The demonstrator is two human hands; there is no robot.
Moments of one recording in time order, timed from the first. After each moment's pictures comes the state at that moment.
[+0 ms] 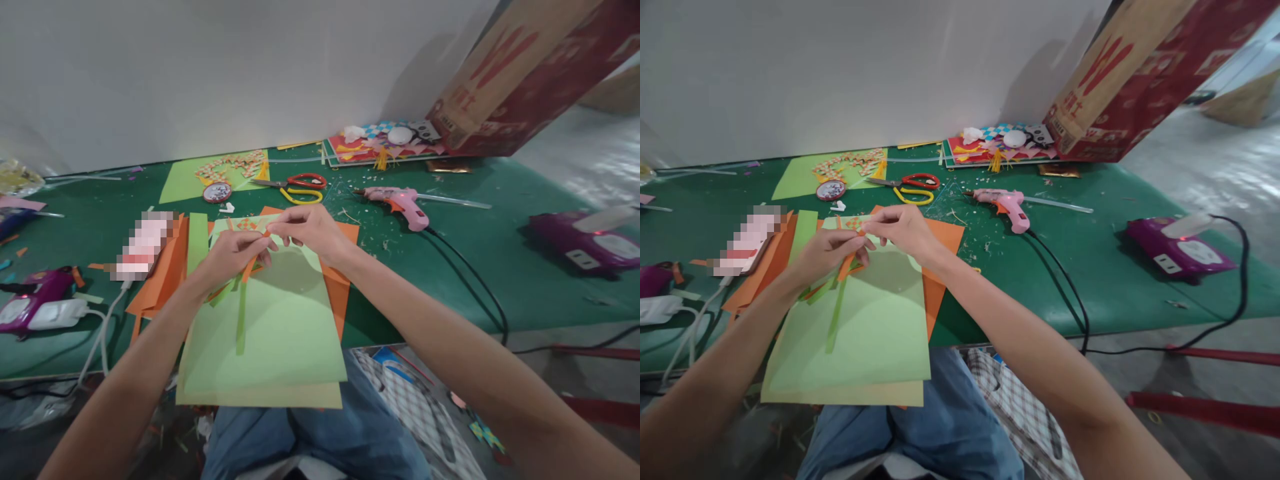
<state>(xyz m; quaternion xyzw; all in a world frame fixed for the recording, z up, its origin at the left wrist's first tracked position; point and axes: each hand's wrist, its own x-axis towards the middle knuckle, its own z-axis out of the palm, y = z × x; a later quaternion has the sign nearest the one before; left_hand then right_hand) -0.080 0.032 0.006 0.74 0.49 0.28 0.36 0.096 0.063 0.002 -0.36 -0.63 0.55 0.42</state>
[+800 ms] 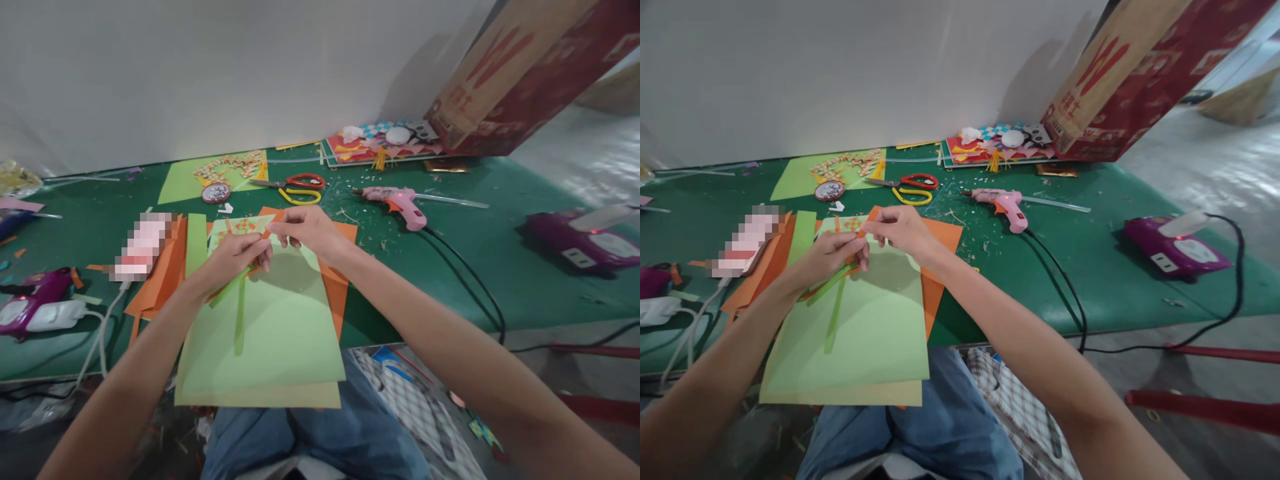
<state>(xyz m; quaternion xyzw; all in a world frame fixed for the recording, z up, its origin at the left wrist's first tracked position) -0.079 0.032 0.004 0.75 0.47 0.26 0.39 0.096 0.064 0.001 -0.38 -0.62 0.55 0.40</state>
